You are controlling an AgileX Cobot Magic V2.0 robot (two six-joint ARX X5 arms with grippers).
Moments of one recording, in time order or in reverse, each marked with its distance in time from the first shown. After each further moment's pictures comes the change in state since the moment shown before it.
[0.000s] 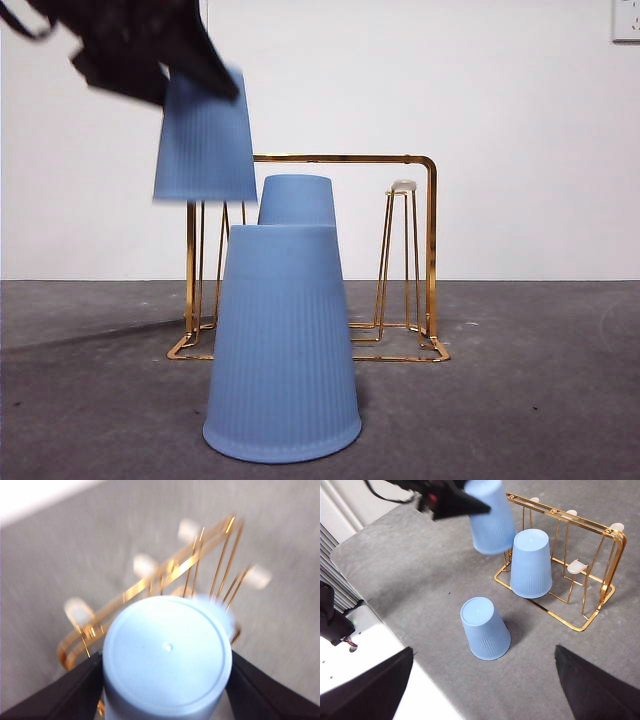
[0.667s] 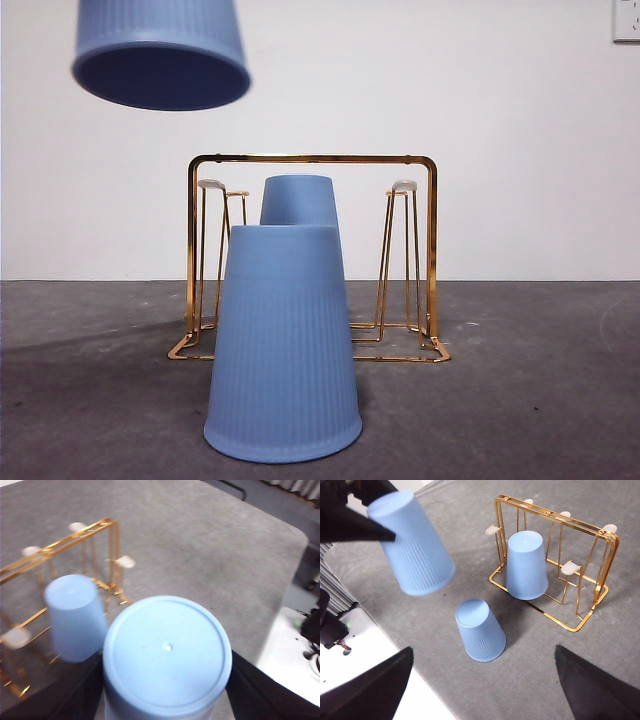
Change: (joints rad) left arm -0.237 -0.348 -0.032 -0.312 0.014 -0.169; right arm 0.000 0.000 0.000 0.000 0.021 0.001
